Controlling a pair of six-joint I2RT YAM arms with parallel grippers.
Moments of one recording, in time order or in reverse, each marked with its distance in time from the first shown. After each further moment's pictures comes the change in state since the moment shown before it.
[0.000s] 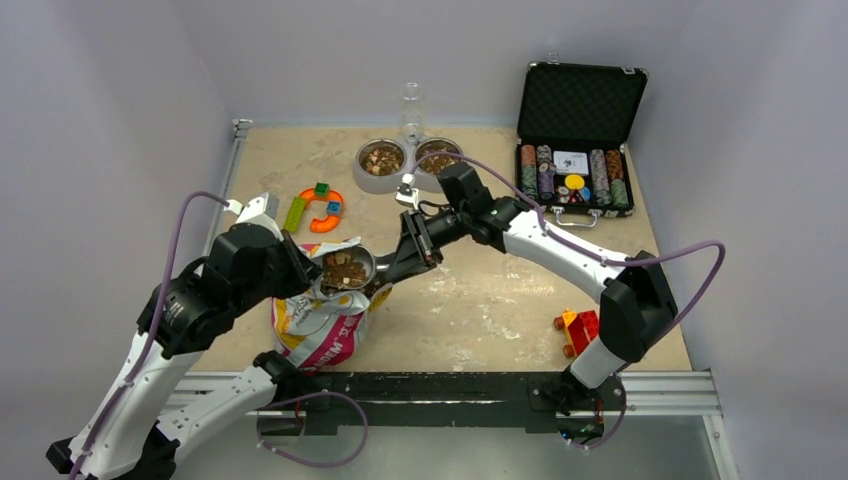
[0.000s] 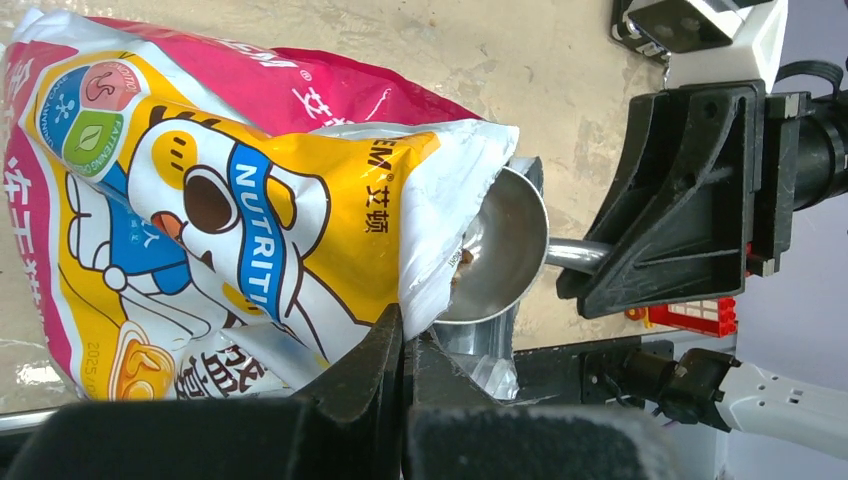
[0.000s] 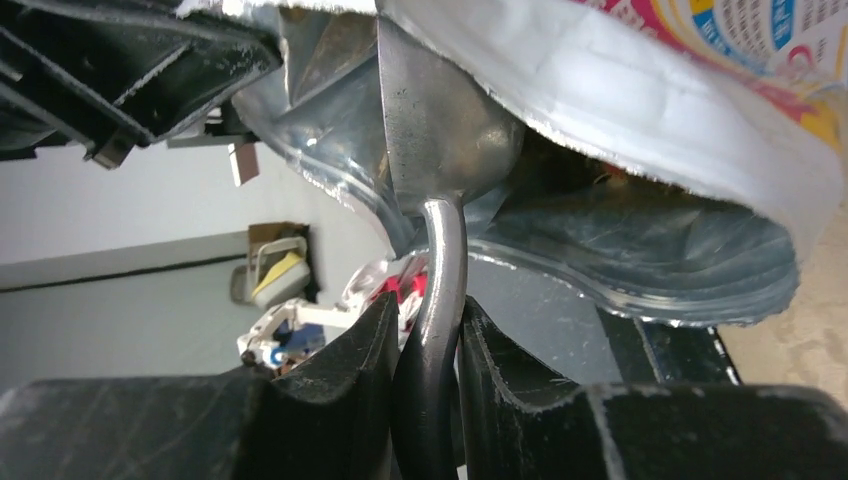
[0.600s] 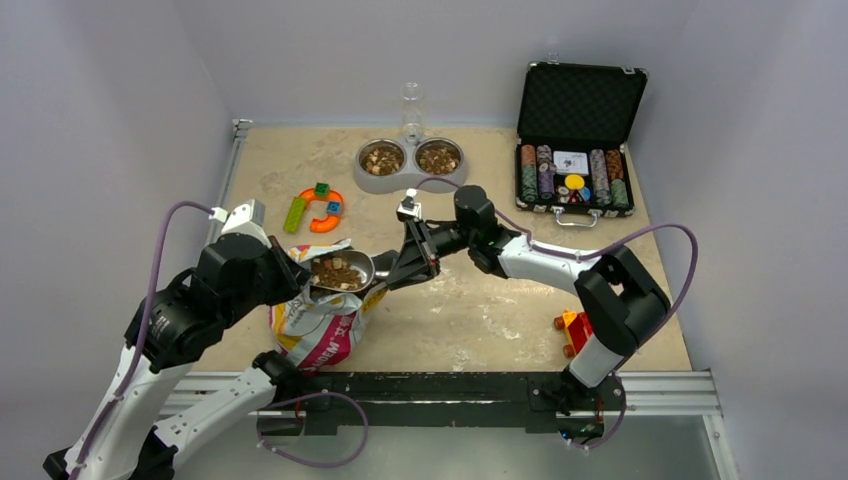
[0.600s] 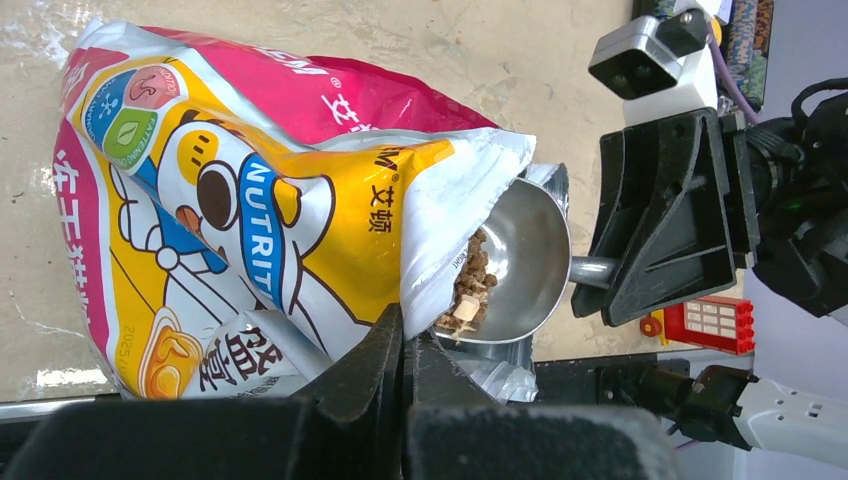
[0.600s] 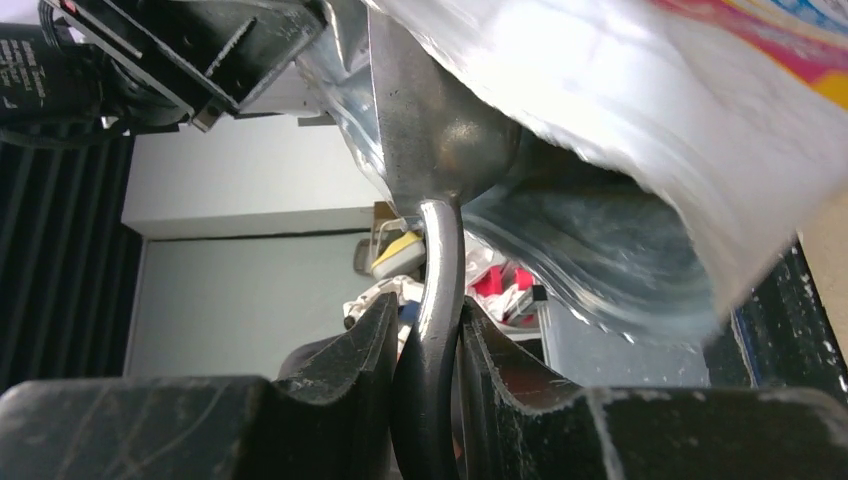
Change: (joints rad) left arm 0.000 -0.048 0.000 -0.048 -0.065 -0.001; right arm -0.021 0.035 -0.317 0.853 -0.182 0.599
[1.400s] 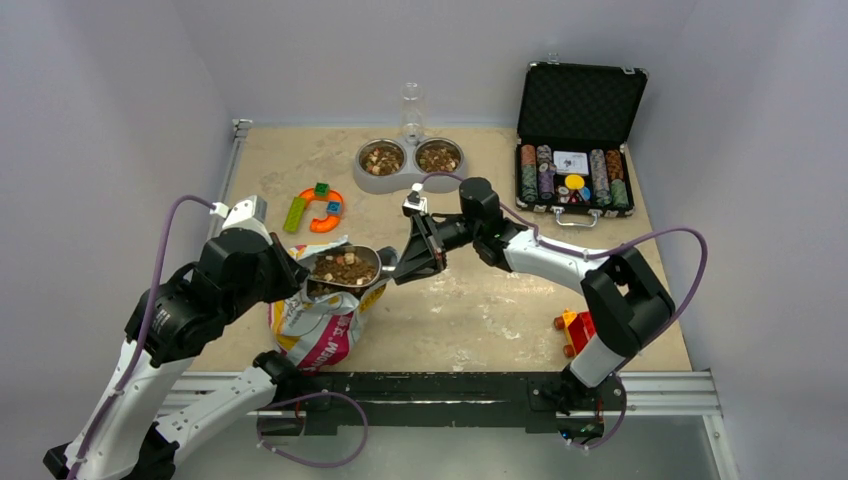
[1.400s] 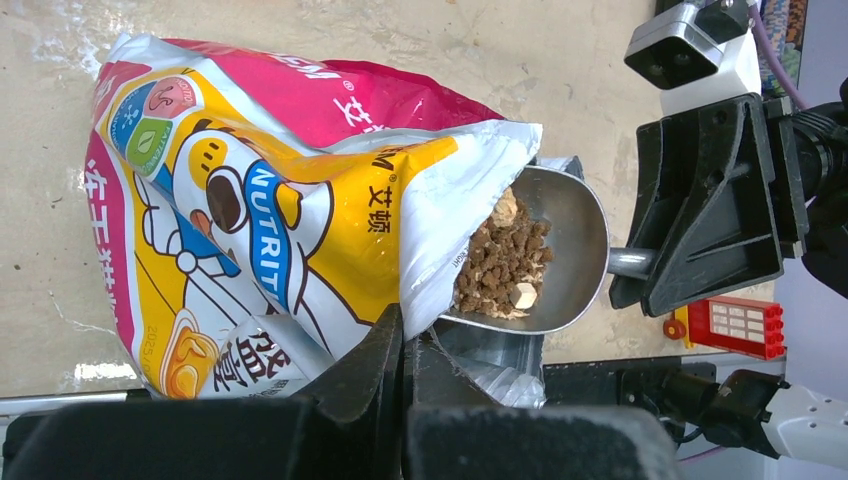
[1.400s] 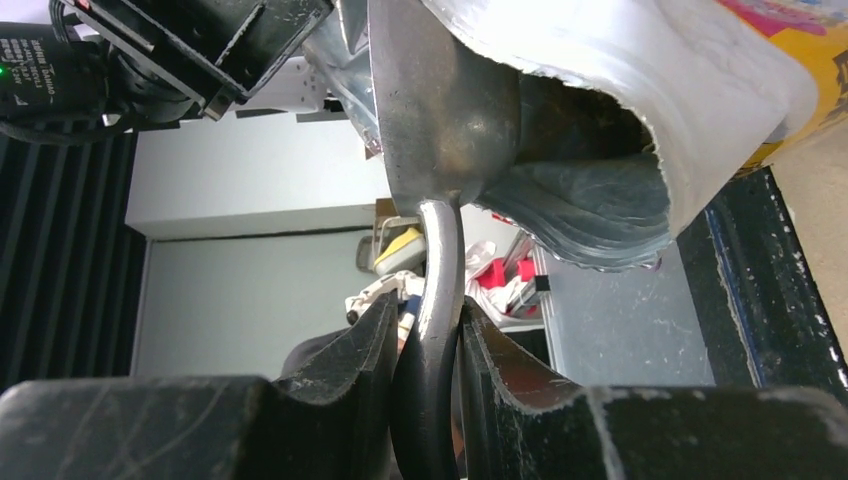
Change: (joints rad) left arm 0.000 0.026 0.039 -0.034 -0.023 0.031; right arm -0.048 -0.021 -0.003 -0.071 -0.047 -0.026
